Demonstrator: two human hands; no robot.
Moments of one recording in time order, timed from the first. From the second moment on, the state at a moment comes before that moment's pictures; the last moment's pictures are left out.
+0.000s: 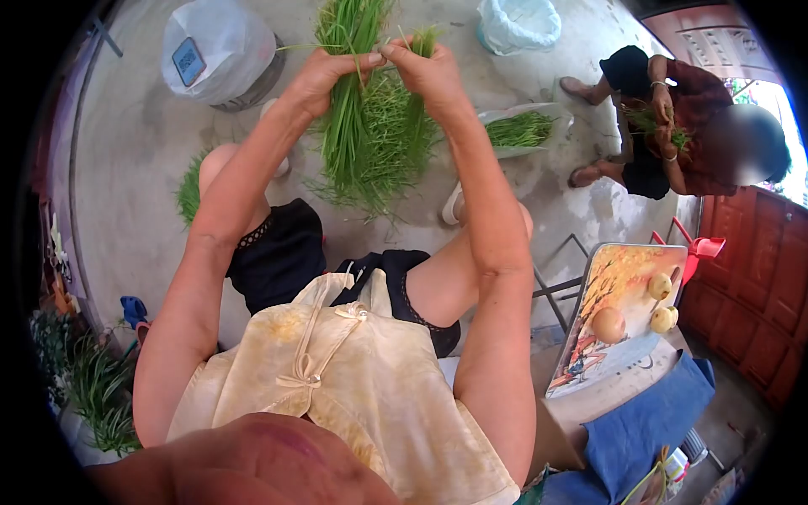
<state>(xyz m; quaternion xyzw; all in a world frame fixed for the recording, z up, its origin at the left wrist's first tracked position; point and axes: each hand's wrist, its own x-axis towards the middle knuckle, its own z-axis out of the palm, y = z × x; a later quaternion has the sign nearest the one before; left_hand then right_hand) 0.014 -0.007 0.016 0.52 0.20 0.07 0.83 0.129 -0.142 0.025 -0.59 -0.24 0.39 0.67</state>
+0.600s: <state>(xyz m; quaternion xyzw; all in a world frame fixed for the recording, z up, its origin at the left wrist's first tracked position) 0.011 -0.007 0.023 0.48 0.19 0.06 0.85 0.144 -0.161 0.017 -0.72 -0.39 0.17 0.55</state>
